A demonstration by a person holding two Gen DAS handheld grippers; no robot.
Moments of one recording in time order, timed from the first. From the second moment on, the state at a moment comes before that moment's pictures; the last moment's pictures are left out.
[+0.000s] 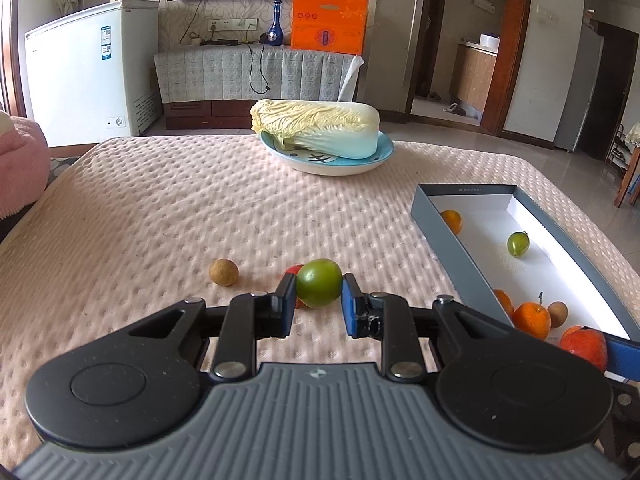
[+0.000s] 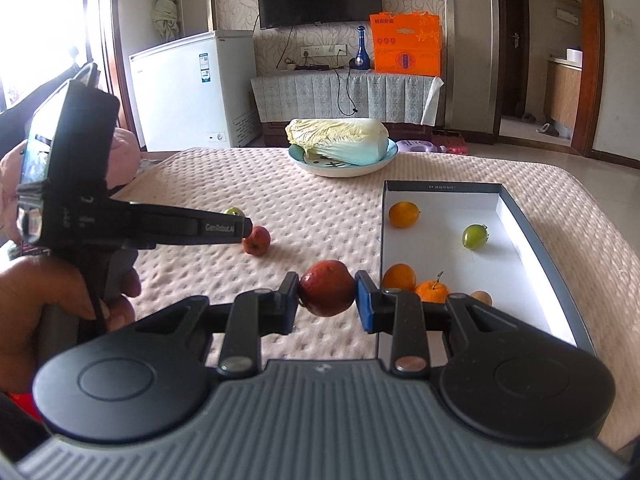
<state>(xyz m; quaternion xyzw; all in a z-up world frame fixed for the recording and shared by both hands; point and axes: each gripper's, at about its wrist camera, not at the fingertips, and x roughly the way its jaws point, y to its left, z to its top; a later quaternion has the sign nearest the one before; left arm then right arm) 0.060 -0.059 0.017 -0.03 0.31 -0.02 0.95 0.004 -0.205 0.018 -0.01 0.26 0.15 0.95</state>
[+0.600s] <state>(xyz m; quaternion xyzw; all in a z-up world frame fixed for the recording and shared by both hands) 0.061 -0.077 0.017 -0.02 0.30 -0.03 0.95 0.004 -0.208 0.021 0.00 0.25 0.16 0.95</state>
